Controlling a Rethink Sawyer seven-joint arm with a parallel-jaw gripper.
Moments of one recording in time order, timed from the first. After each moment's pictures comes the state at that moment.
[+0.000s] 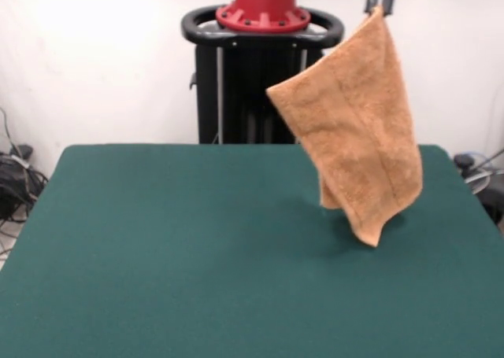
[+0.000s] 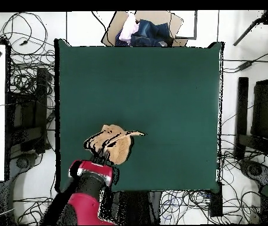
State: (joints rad) arm 0.29 -1.24 -0.38 2.30 0.23 -0.08 1.73
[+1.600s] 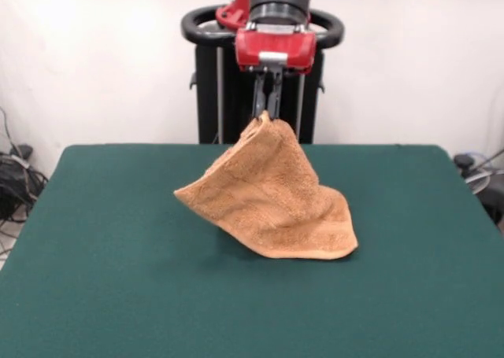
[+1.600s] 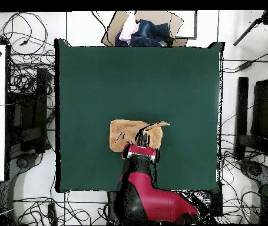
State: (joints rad) arm -0.36 -0.87 -0.04 2.30 -0.35 -0.65 1.87
